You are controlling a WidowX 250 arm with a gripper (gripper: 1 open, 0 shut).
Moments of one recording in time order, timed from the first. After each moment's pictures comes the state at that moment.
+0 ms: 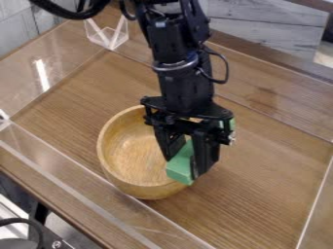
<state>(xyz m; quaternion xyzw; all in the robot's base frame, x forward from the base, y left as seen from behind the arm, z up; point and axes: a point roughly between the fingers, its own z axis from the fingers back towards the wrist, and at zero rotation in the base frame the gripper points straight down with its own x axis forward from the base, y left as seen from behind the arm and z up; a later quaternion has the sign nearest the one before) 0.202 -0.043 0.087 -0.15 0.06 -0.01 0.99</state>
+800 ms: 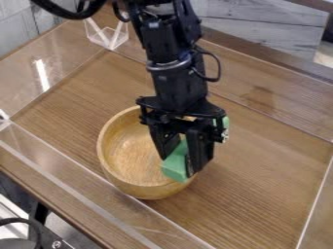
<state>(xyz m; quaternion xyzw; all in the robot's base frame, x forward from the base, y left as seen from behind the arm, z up) 0.202 -0.038 0.083 -0.15 0.06 -0.02 0.99</state>
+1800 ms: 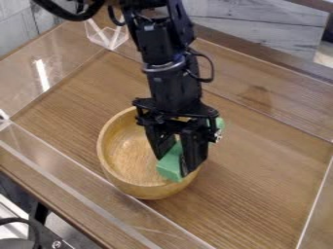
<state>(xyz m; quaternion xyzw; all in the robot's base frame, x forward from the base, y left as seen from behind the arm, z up) 0.204 -0.031 0.078 -0.16 0.07 -0.02 0.98</state>
